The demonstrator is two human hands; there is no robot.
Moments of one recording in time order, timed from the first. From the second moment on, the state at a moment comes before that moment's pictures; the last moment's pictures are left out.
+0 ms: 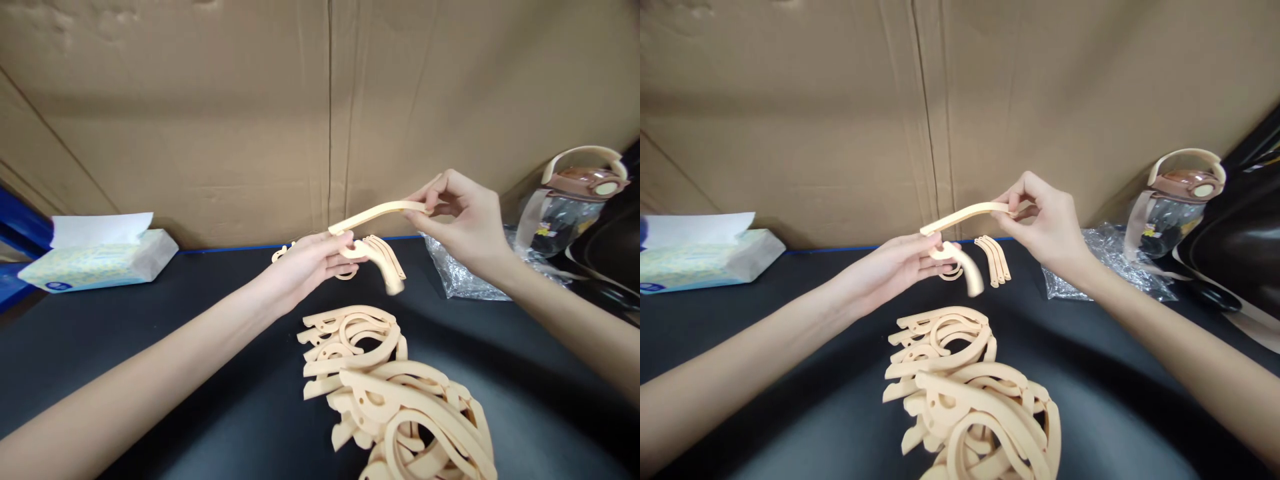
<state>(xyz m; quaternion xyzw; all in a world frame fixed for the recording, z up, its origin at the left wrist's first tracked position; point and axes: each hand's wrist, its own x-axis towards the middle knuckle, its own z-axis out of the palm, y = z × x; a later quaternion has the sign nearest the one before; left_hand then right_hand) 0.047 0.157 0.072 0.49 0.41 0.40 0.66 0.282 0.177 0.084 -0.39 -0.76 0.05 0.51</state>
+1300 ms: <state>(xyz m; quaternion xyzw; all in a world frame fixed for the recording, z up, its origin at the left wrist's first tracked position) -0.042 0.208 0.056 0.63 0.65 0.29 0.30 0.318 0.211 0.058 -0.50 -0.80 -0.01 0.33</state>
